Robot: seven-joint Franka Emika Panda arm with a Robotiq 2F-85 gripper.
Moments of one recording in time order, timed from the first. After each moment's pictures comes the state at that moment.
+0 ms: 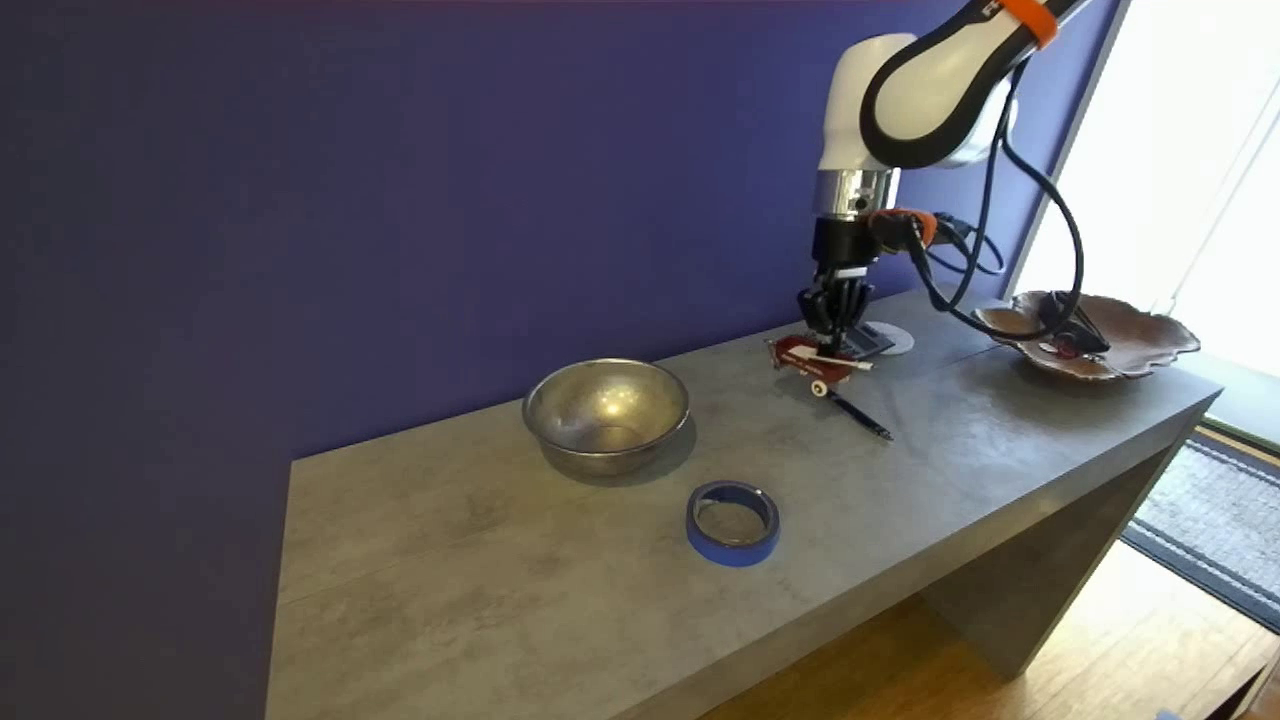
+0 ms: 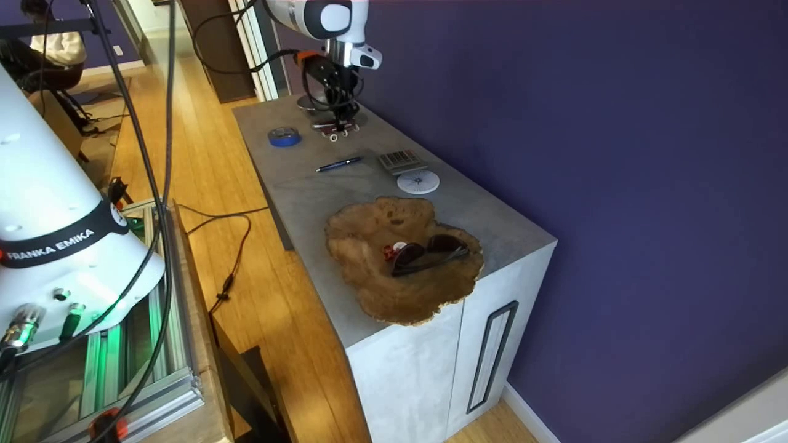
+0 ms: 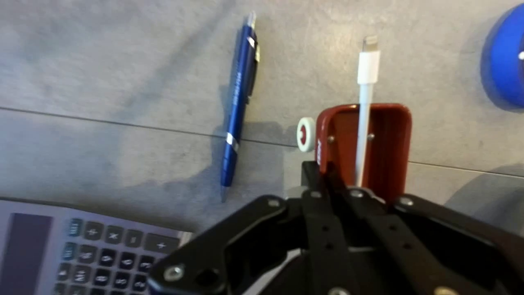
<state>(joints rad) 0.23 0.51 0.17 -2.00 0.14 2.42 0.18</state>
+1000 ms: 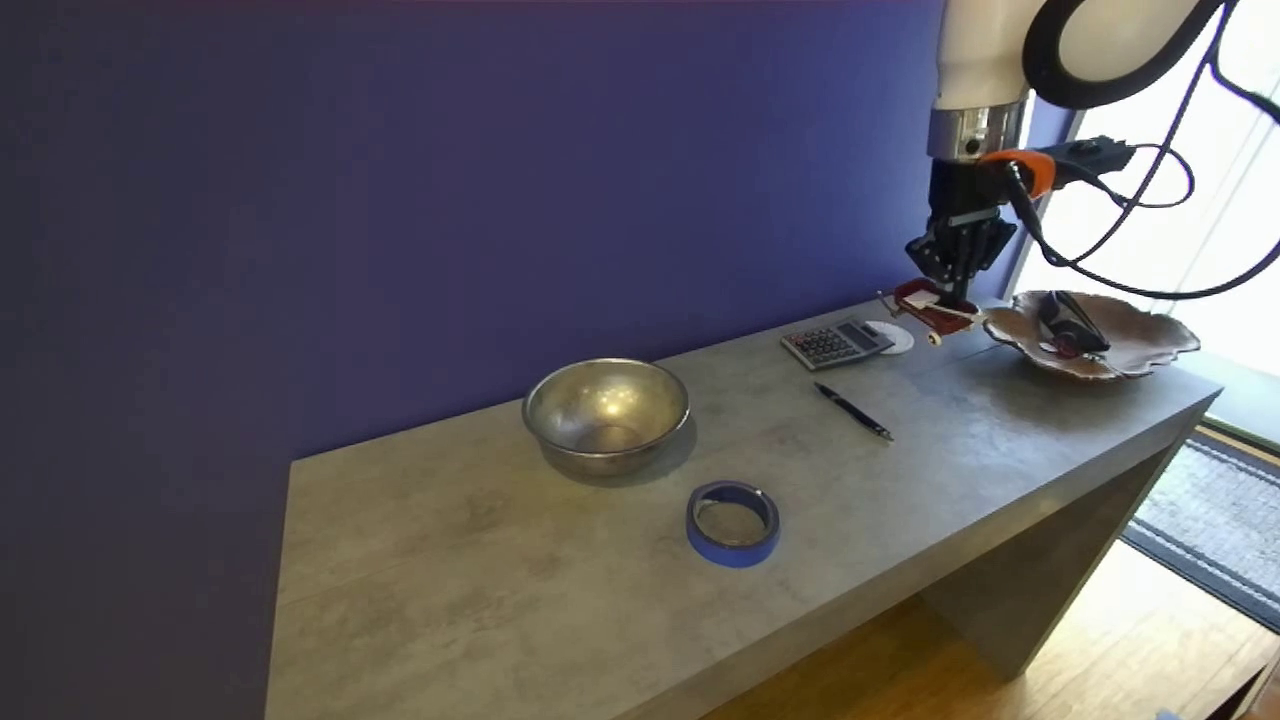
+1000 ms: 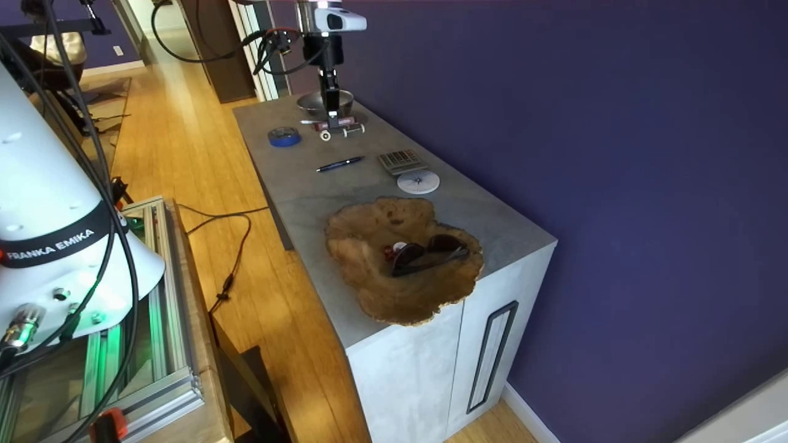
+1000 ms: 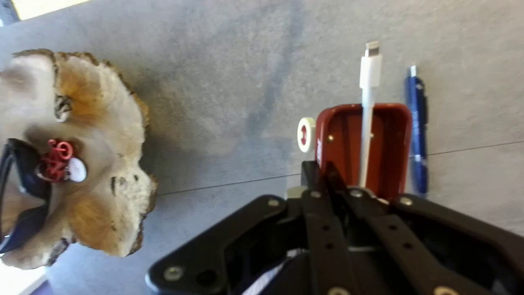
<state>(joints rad) 0.25 0.14 0.06 -2.34 -0.17 2.35 0.73</state>
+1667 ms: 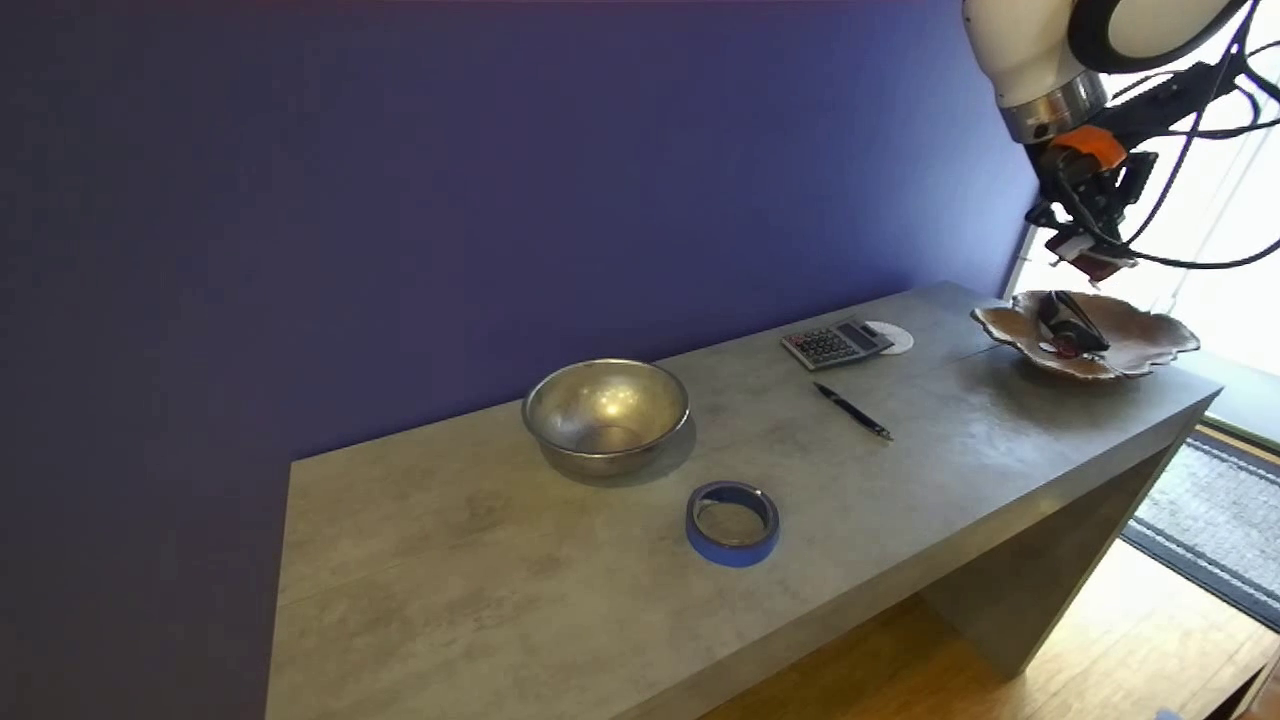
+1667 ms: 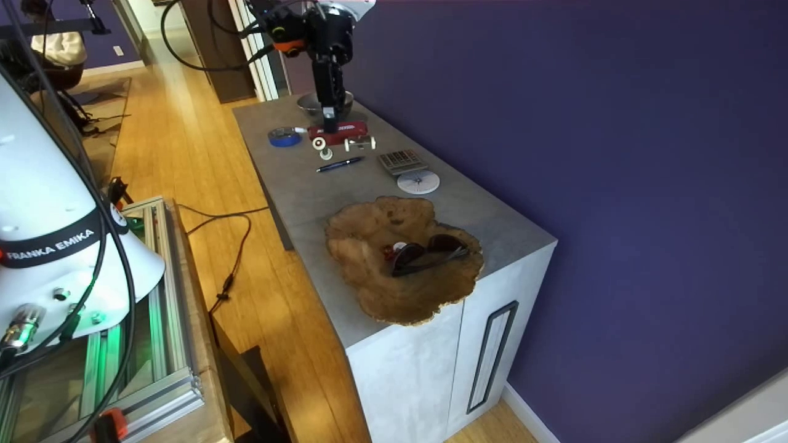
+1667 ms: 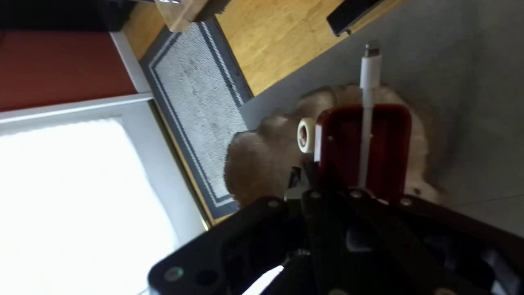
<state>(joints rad) 0.17 0.05 0.01 -2.33 -0.49 1.84 1.07</state>
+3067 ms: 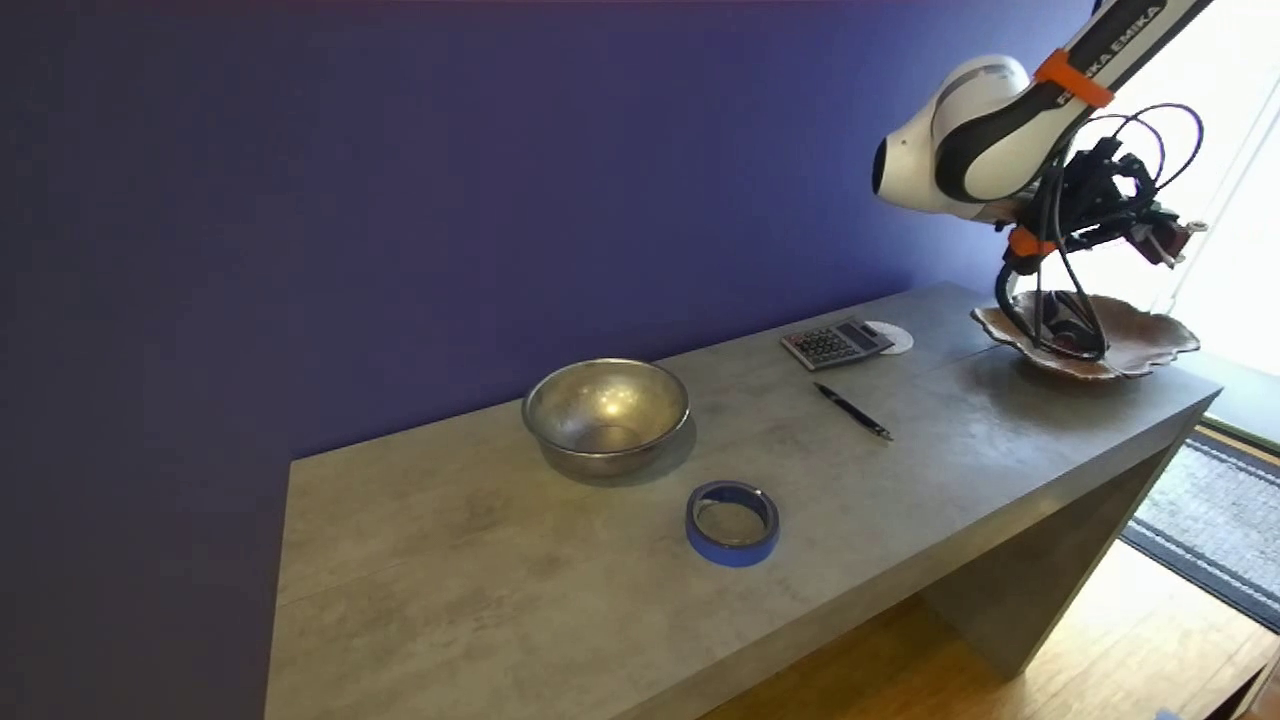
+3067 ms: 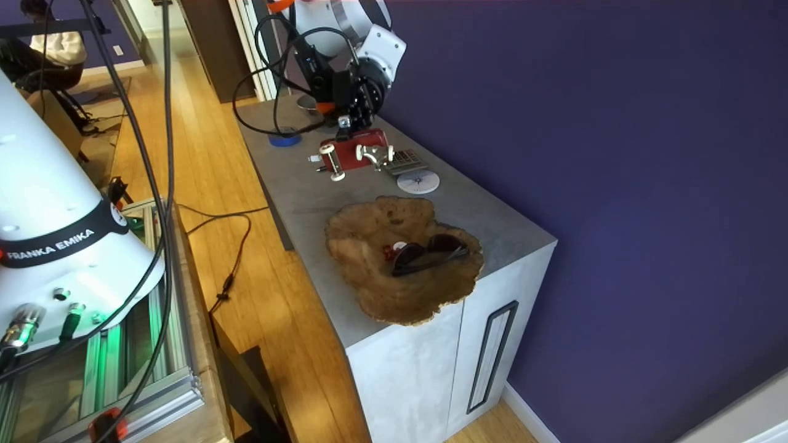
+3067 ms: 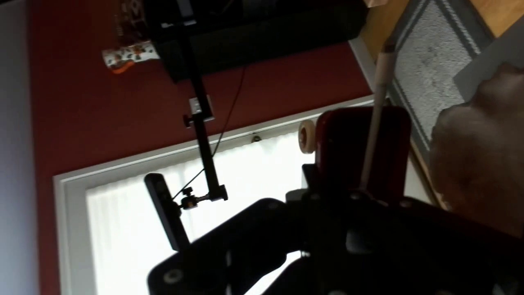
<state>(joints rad) 0.18 0.53 0.00 -1.97 -0.73 1.24 1.41</state>
